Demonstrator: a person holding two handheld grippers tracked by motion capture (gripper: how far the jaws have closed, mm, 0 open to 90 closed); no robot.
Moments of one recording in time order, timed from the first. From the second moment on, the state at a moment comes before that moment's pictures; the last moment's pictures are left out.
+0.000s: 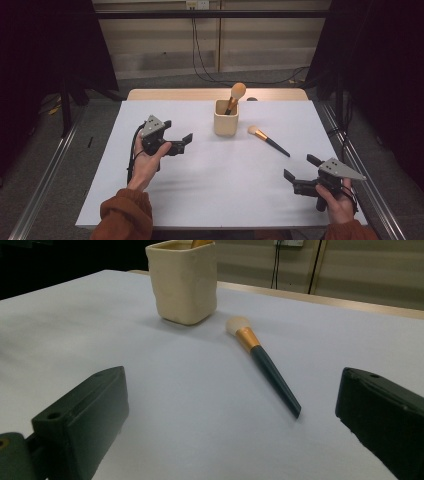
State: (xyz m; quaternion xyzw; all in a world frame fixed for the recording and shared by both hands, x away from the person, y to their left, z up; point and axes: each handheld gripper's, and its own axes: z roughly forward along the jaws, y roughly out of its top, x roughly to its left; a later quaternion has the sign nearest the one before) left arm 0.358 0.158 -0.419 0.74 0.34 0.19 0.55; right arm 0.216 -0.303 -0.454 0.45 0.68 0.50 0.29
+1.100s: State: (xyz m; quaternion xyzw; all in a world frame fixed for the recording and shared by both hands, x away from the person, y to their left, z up) left arm 0.280 0.223 -0.428 0.73 0.36 0.24 0.53; right arm 0.213 -0.306 -0.454 0.46 0.67 0.50 0.30
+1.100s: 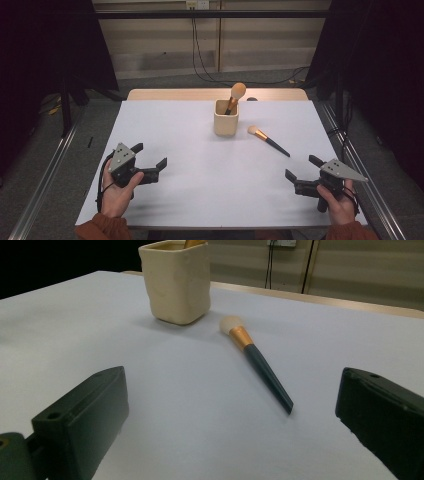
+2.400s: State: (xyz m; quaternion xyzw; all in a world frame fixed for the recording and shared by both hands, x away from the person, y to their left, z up) left arm 0.256 0.250 -0.437 0.71 0.38 0.25 0.54; right arm 0.219 -0.306 -0.444 0.45 0.67 0.51 0.30
